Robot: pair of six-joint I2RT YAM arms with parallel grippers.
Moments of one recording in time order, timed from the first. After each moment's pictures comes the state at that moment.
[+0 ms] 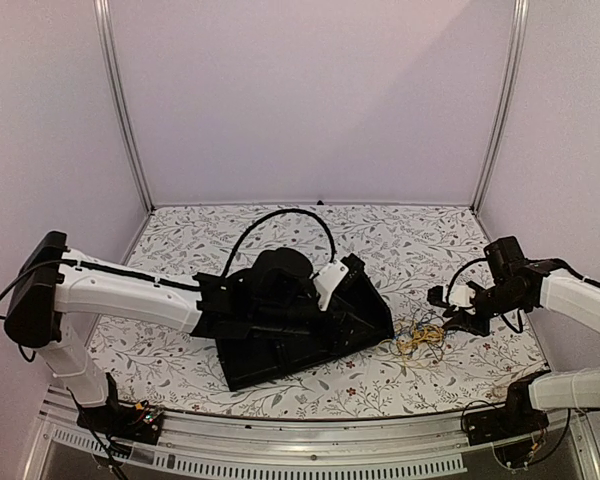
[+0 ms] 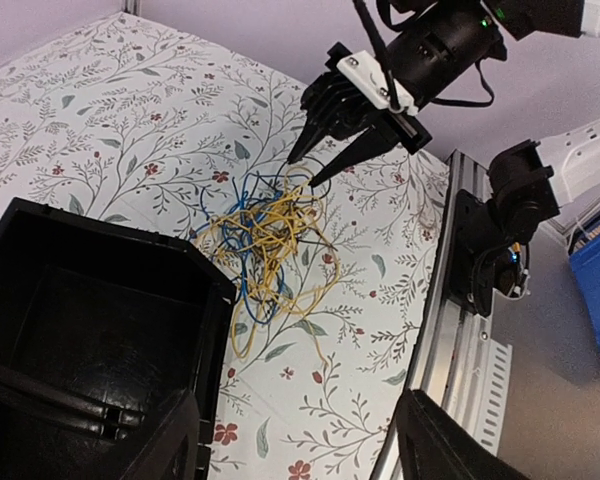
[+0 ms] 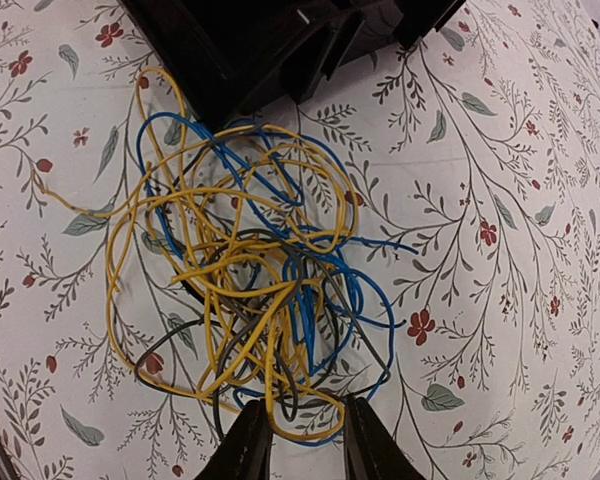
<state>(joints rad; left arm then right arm) -1.21 1.68 1.09 0.12 0.07 -0.31 0.22 1.10 0.63 -0.64 -0.39 -1.09</state>
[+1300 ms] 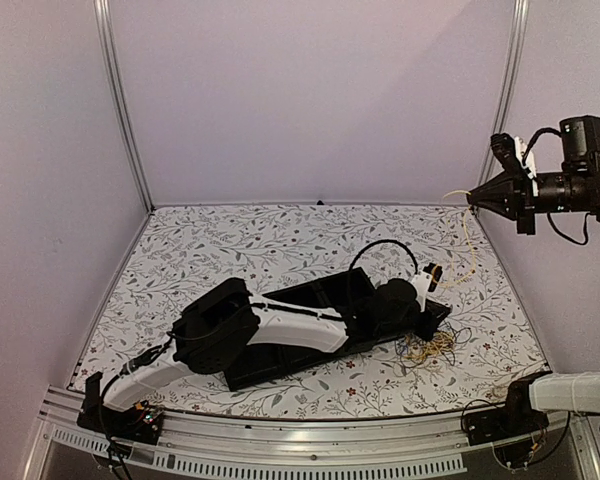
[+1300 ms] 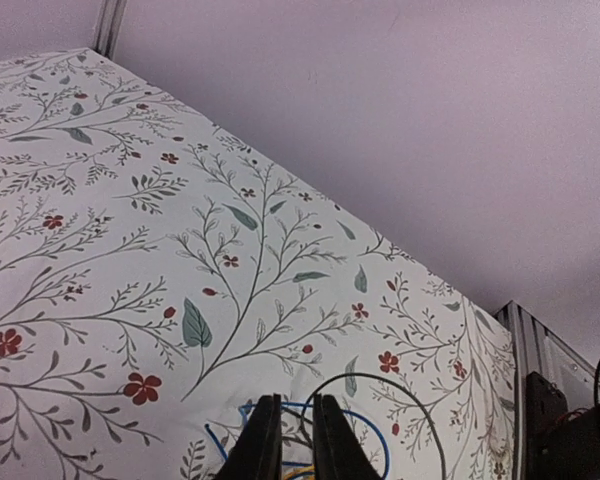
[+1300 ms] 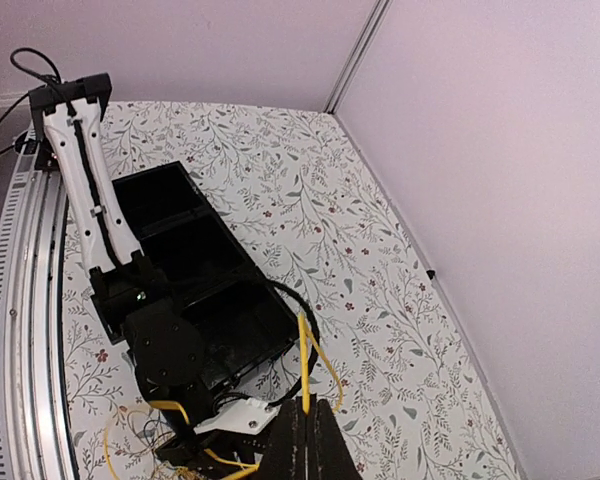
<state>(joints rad) -1.23 2.65 2.03 0.41 -0.05 -0.46 0.18 1.05 1.45 -1.07 -0.77 -0.88</state>
